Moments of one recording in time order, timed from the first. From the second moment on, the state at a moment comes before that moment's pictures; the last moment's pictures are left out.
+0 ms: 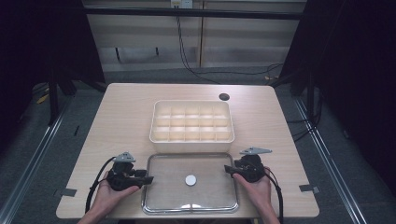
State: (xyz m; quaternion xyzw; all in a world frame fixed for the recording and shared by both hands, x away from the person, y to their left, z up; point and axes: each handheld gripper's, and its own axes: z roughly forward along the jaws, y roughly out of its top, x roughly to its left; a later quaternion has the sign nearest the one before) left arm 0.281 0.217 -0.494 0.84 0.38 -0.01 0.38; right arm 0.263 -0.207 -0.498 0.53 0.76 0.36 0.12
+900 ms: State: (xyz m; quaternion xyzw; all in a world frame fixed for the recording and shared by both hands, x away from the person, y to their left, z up) left arm 0.282 0.220 -0.495 0.84 0.39 0.00 0.38; right arm 0.259 -0.241 -0.502 0.60 0.65 0.48 0.01
